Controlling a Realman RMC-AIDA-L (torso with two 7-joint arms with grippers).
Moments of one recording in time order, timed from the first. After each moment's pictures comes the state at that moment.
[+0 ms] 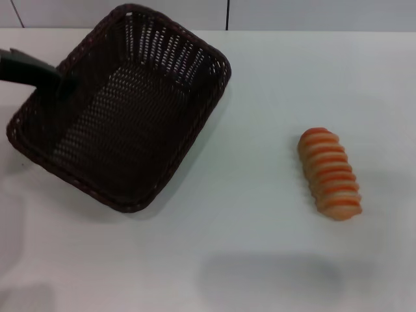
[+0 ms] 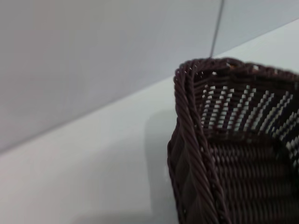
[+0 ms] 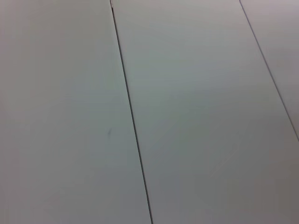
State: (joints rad) left arm -0.51 -2.06 -2.10 -1.38 2.58 -1.31 0.78; right arm 0.04 2.08 0.70 0.78 -1.91 -1.60 -0.32
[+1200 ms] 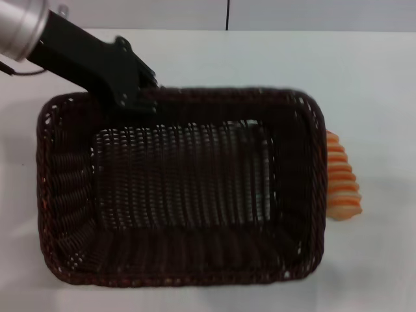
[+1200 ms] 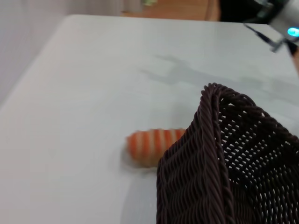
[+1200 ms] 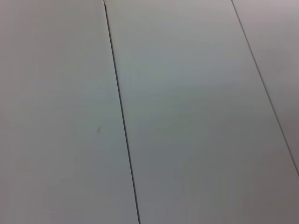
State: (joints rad) left arm -0.79 -1.97 -2.20 -1.23 2.25 -1.88 1.33; right arm 0.01 2.08 0.70 0.77 -1.91 -1.61 -0.32
